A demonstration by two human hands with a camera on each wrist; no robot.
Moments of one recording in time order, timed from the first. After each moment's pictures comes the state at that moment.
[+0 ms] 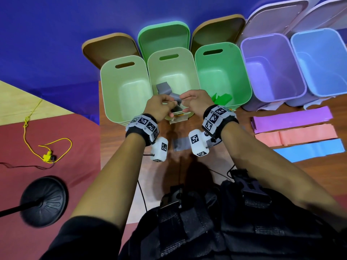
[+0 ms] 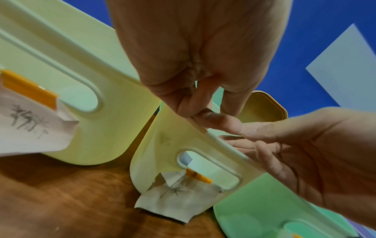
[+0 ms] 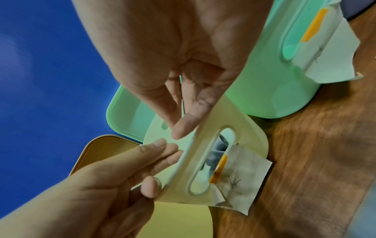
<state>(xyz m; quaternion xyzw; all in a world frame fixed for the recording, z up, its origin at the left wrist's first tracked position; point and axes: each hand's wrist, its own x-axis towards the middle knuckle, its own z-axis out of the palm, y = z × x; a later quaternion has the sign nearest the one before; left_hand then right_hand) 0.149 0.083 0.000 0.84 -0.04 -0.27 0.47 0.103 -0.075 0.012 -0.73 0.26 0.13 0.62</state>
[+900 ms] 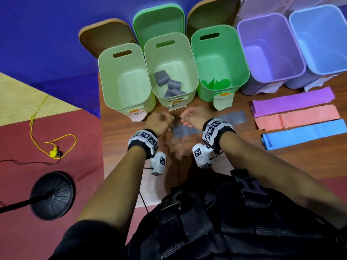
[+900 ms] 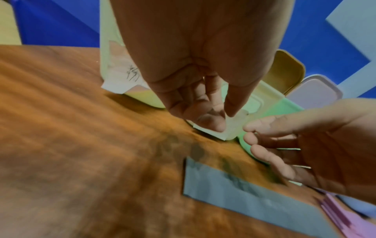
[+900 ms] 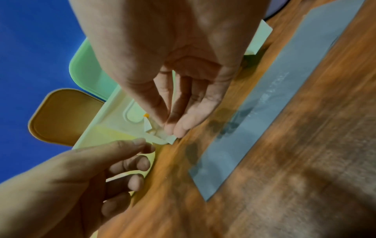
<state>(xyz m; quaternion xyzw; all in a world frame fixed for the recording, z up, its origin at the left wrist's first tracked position) 0.075 0.115 -0.054 0.85 -0.02 -0.31 0.43 0.024 -0.061 -0.038 -0.71 0.26 0.22 0.62</state>
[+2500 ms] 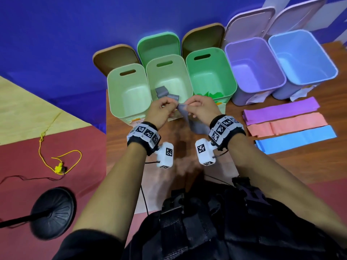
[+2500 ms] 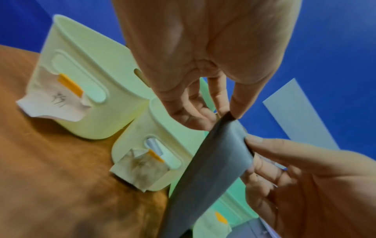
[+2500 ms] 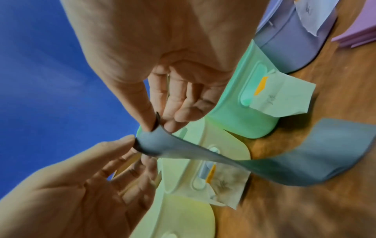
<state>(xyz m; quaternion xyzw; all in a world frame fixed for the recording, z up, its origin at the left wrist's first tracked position) 0.069 0.077 0.040 0.78 -0.05 -0.21 0.59 0.013 -0.082 0.036 -0.75 0.19 0.03 0.63</state>
